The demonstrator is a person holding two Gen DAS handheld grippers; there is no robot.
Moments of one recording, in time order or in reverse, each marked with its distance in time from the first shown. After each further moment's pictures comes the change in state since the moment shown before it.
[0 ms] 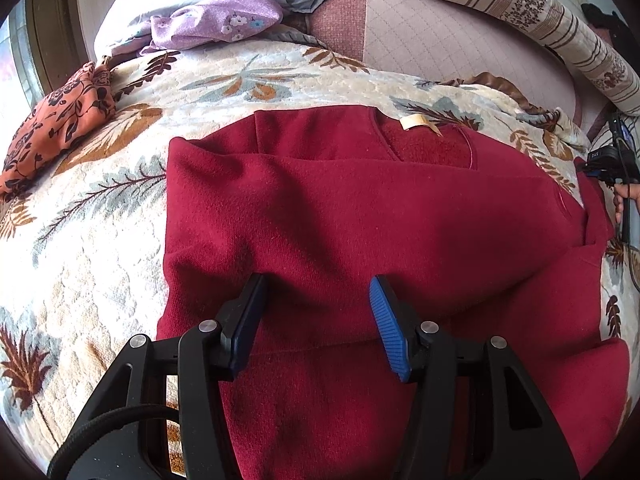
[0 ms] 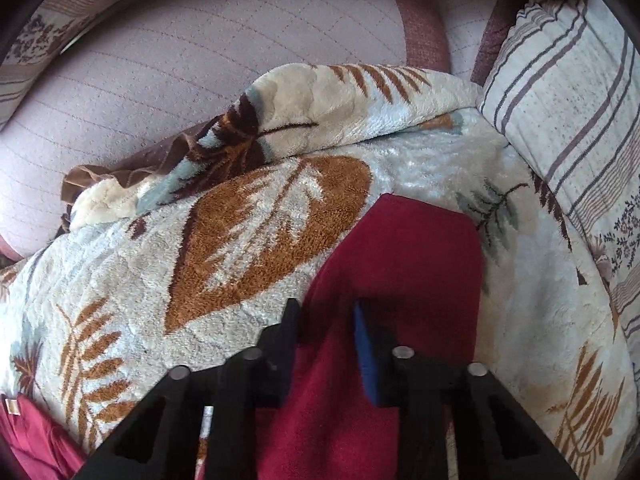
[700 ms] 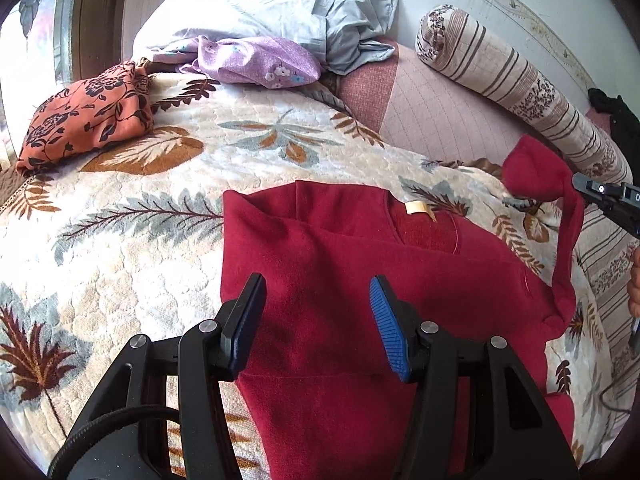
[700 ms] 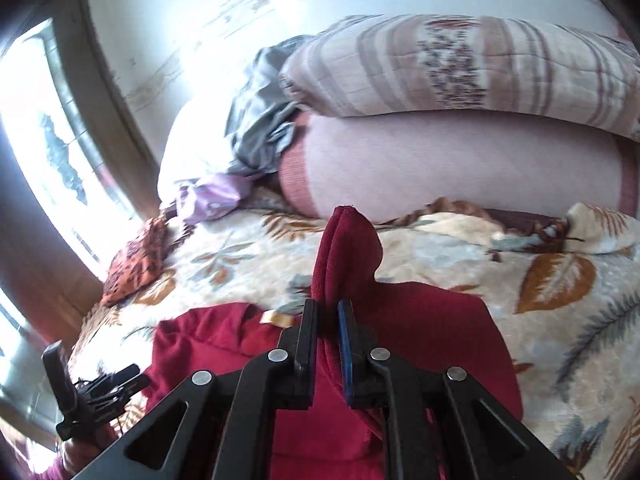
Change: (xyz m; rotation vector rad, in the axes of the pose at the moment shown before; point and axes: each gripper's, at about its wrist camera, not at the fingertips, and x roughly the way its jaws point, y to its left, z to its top) left arm -0.049 0.042 0.015 -0.193 -0.159 -0.091; right arm -0.222 0.172 -0.090 -0.428 -0.151 0.691
